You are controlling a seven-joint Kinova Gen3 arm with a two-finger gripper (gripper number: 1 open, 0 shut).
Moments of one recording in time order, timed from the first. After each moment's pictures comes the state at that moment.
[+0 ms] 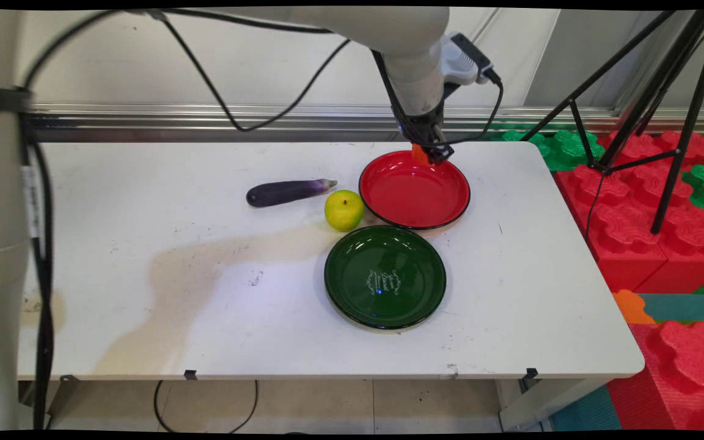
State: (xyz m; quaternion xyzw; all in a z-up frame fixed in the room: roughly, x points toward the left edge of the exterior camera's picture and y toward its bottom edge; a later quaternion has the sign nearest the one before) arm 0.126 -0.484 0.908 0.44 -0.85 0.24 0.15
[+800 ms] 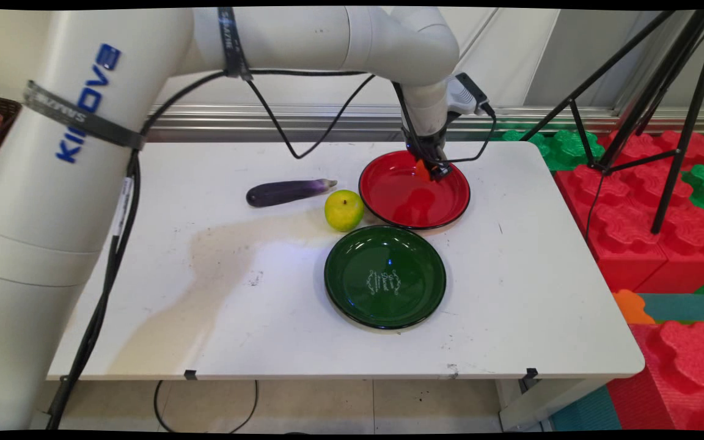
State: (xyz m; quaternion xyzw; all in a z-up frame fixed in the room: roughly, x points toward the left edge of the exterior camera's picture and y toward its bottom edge) arm 0.122 -0.560 0.830 0.42 -0.87 0.21 0.13
